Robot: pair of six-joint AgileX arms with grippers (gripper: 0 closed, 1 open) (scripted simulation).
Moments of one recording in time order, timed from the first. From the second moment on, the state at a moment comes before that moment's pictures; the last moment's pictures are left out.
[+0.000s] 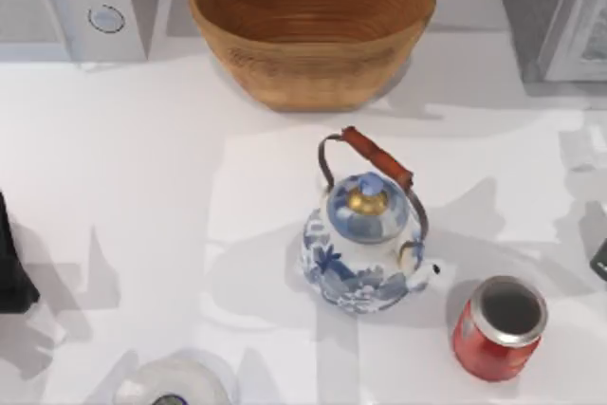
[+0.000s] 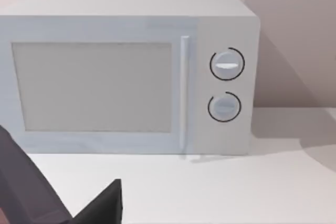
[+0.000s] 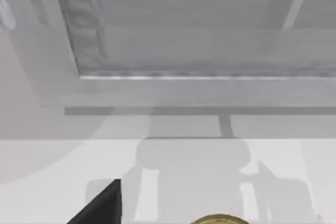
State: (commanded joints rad) left arm 0.00 0.00 0.00 0.00 0.00 0.00; right arm -0.16 1.39 0.76 0.07 -0.09 -0.08
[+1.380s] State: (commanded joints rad) left arm 0.00 0.00 0.00 0.00 0.00 0.00; right arm -0.15 1.84 0.79 0.25 -0.09 -0.09
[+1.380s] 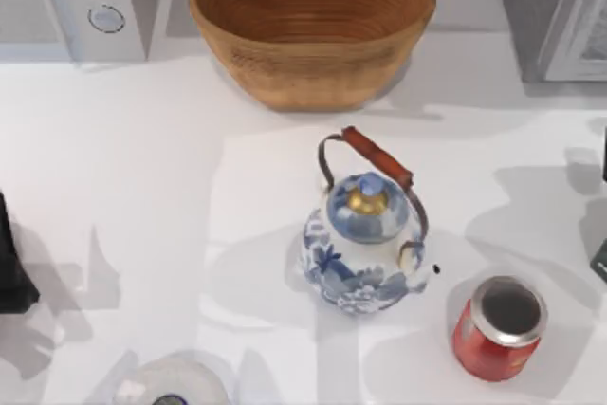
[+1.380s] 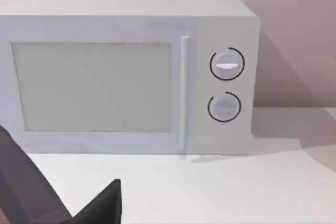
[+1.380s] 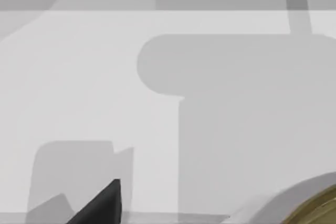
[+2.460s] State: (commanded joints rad) left arm 0.00 0.00 0.00 0.00 0.00 0.00; right arm -0.14 1.84 0.77 0.27 -0.09 -0.08
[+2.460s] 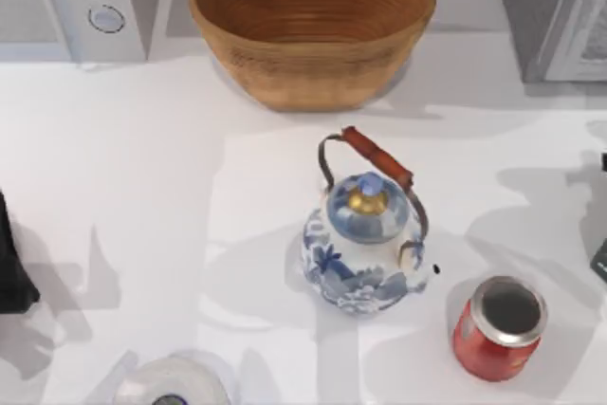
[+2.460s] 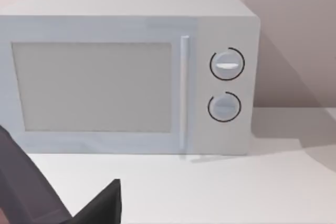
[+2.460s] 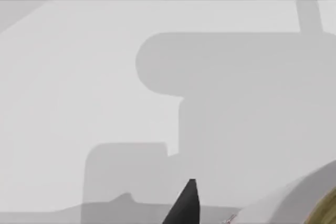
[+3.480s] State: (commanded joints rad) left arm 0.00 0.00 0.00 0.00 0.00 0.00; right arm -0.15 1.75 0.91 0.05 -0.09 -0.08
